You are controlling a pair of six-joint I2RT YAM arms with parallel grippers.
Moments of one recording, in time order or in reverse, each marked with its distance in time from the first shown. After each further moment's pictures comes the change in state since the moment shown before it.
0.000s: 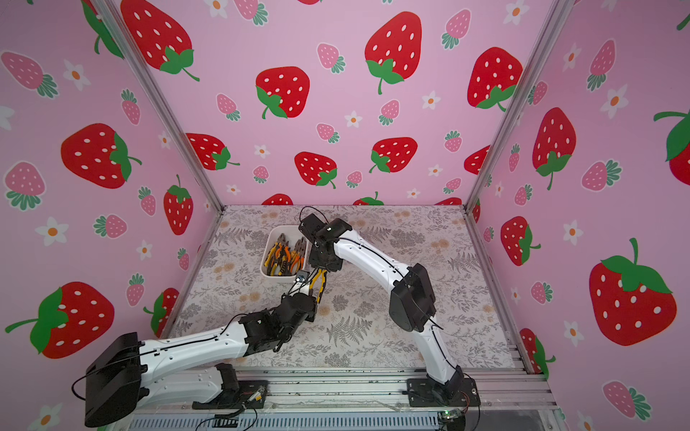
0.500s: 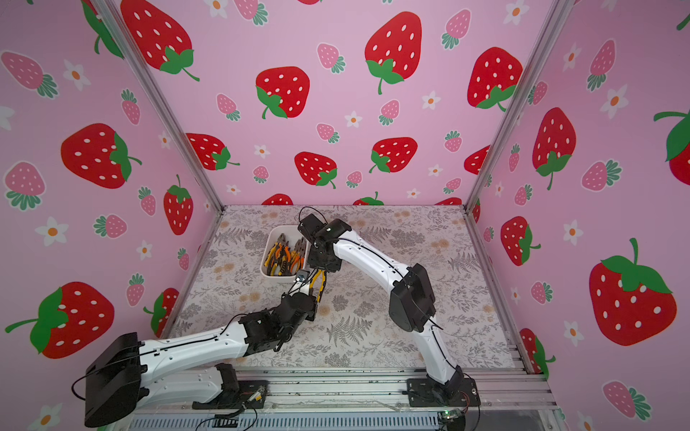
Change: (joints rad) left arm -0.001 -0.002 0.000 0.018 -0.008 0.014; right arm 0.004 0.000 -0.005 0.014 -0.016 0.006
